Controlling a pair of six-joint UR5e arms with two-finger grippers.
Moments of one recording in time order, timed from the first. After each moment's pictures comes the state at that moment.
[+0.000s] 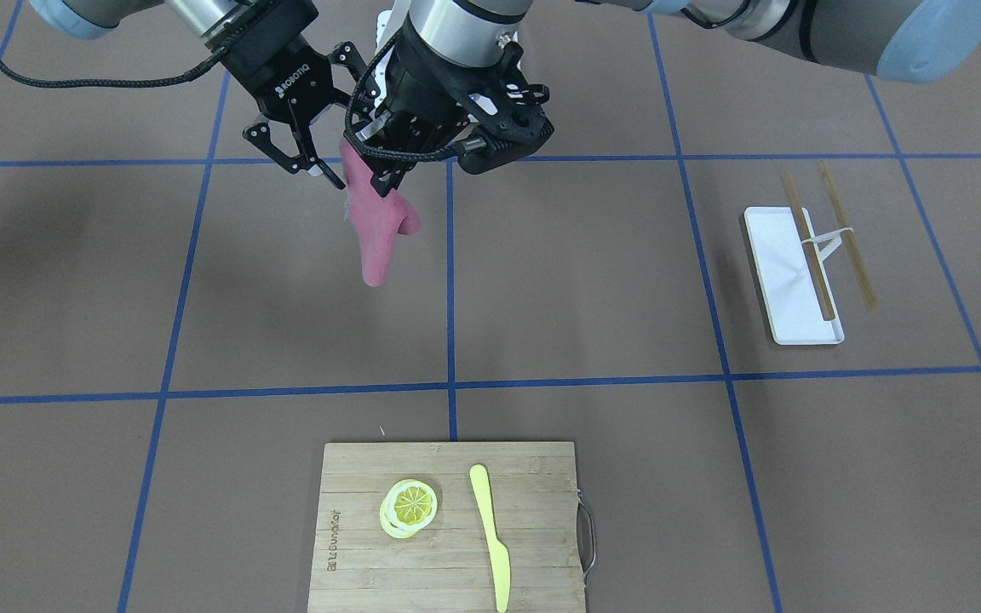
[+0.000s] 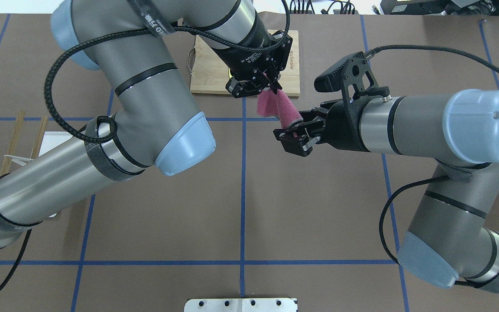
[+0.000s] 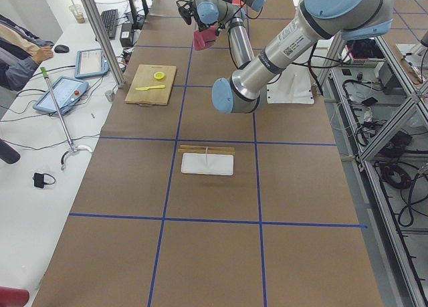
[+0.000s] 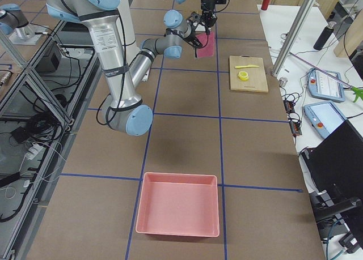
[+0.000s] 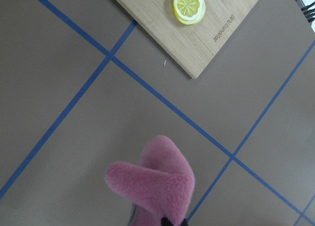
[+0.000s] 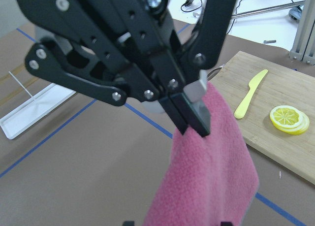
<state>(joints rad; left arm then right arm) -0.73 -2.59 -1.67 -1.61 -2.15 -1.93 0.60 -1.21 2.10 -1.02 1.77 0.67</state>
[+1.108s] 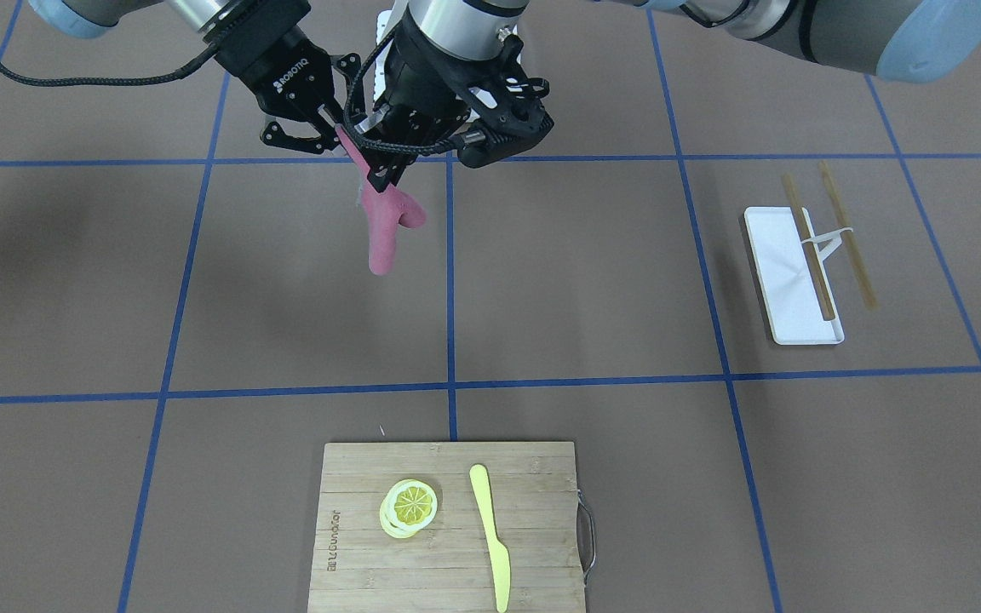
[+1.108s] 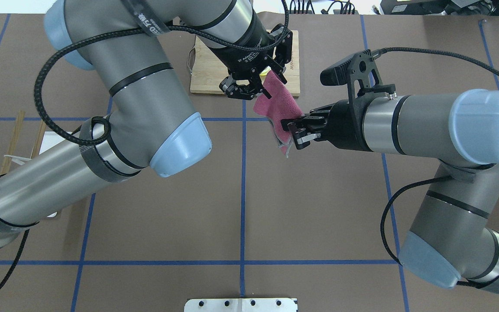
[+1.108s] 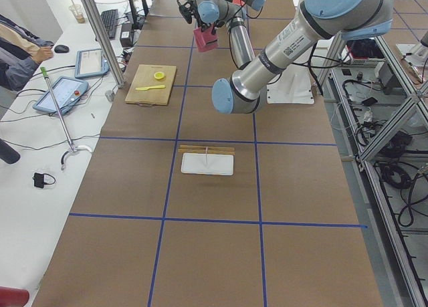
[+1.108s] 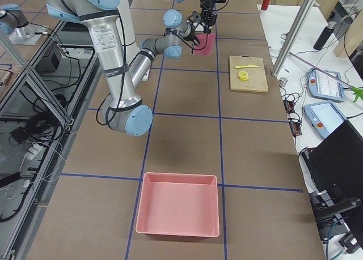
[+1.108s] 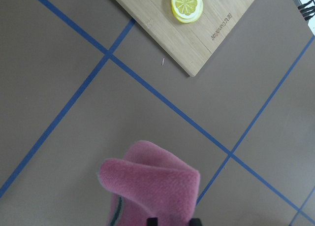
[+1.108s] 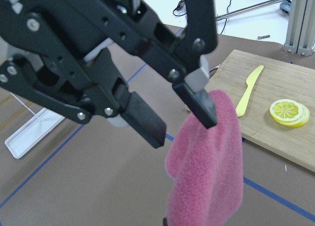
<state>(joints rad) -0.73 -2.58 -1.70 -1.61 -2.15 -1.92 0.60 -1.21 2.11 -1.01 1.77 0.78</state>
